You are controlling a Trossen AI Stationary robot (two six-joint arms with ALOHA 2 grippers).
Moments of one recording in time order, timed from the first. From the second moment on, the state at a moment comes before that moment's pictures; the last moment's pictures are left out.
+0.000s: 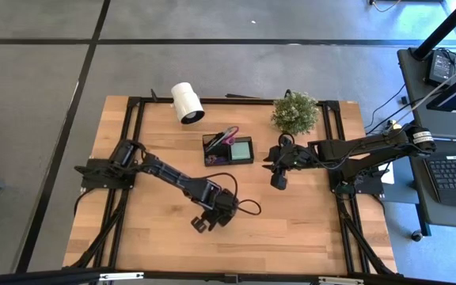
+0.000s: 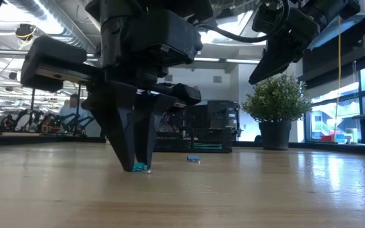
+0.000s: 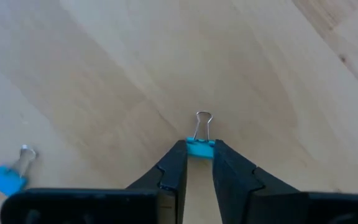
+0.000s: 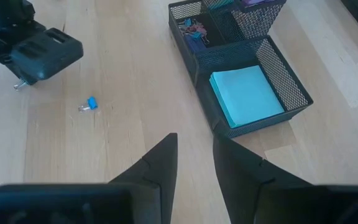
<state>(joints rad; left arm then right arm) -0.31 2.06 1.36 -0.60 0.14 0.40 0.07 1.21 0.76 -0.33 0.22 0.20</state>
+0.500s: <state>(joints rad) -0.15 1.89 1.36 -0.62 -0.13 0.02 0.07 1.21 0.76 -0.33 0.22 0.20</state>
